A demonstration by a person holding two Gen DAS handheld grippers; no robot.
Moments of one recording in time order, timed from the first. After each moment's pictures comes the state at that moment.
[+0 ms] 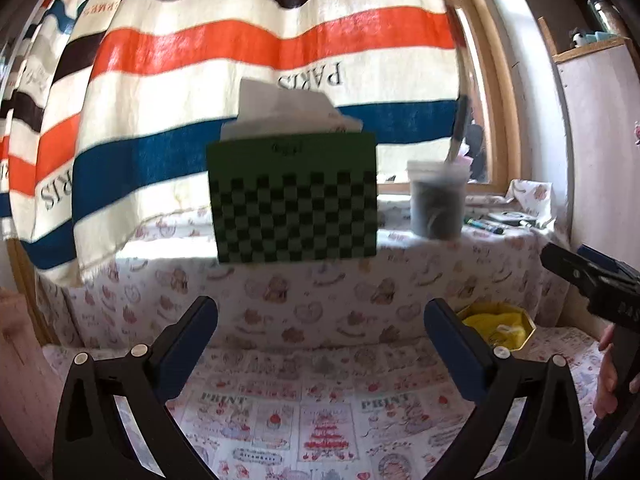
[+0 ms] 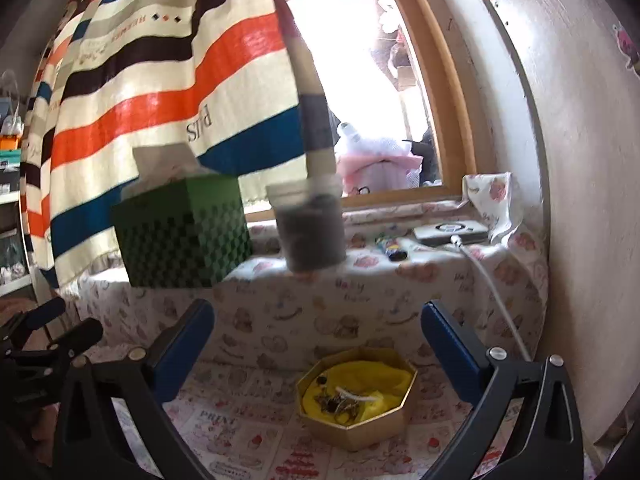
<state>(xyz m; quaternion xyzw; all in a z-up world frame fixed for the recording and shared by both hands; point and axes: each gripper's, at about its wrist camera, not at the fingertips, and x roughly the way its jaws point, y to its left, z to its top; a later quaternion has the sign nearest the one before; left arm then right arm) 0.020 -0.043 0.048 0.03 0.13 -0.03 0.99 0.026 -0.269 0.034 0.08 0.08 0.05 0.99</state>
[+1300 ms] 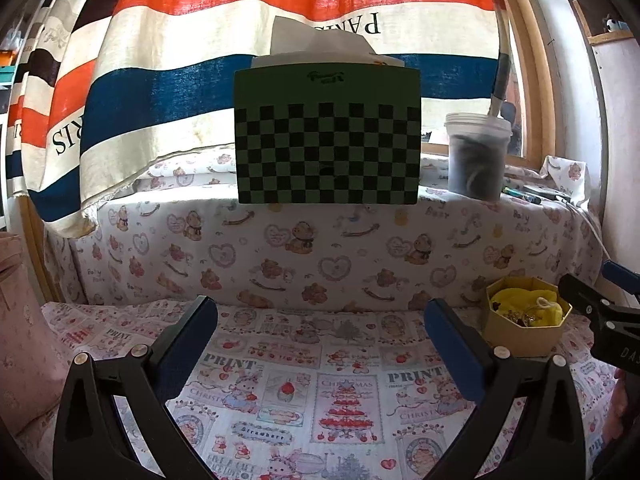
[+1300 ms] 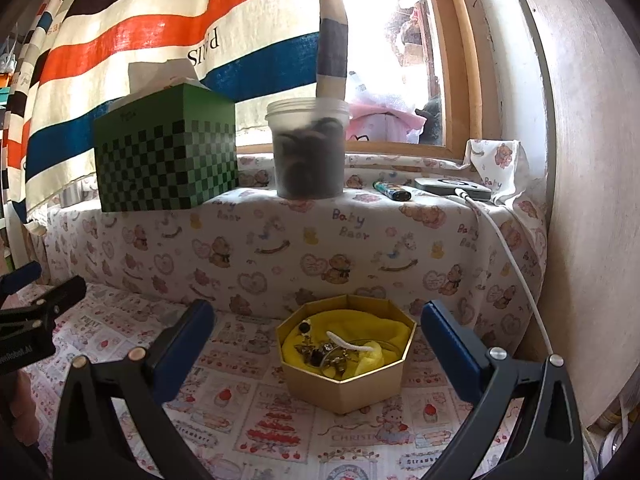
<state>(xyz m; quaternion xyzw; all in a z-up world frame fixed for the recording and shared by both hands) 0.039 -0.031 0.014 0.01 0.17 0.01 0.98 0.043 -0.245 0.000 0.02 0.14 0.01 0.99</state>
